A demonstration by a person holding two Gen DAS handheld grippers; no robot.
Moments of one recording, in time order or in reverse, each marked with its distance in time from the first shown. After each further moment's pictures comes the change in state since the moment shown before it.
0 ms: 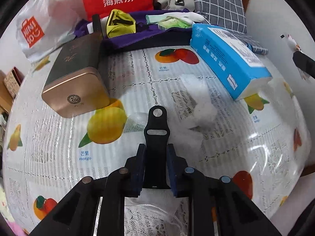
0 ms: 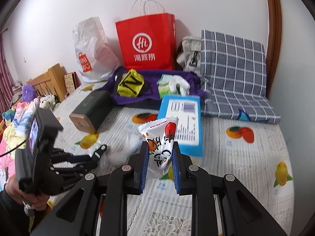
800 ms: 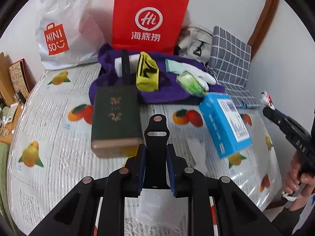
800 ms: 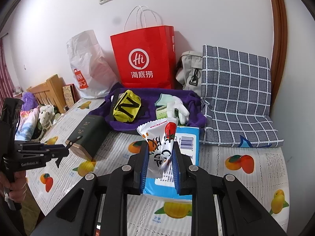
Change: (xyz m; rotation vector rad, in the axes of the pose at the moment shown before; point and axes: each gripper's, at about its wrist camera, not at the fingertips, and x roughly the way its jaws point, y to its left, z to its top) left arm -0.066 0.062 0.061 -0.170 -0.158 -0.104; right arm 0.025 -0.012 0.057 0.015 -0.027 0.010
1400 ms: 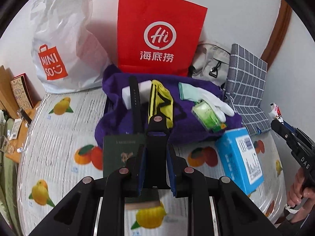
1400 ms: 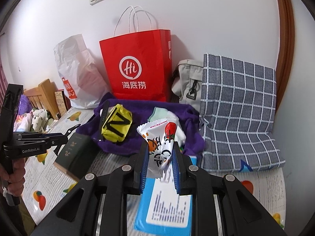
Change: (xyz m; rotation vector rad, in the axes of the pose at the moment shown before) left arm 0.027 0.013 0.078 -0.003 -0.038 0.061; right arm 0.044 -0.005 0.054 -0.010 -0.010 -0.036
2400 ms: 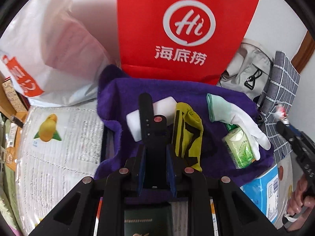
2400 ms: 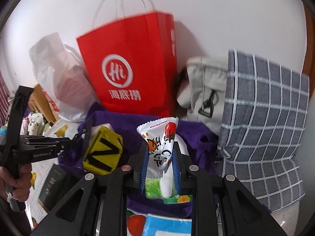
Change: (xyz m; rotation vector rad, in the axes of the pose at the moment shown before) left arm 0.108 0.025 0.077 -0.036 0.141 0.041; right arm 0.128 -0.017 0.059 0.039 0.102 0.030
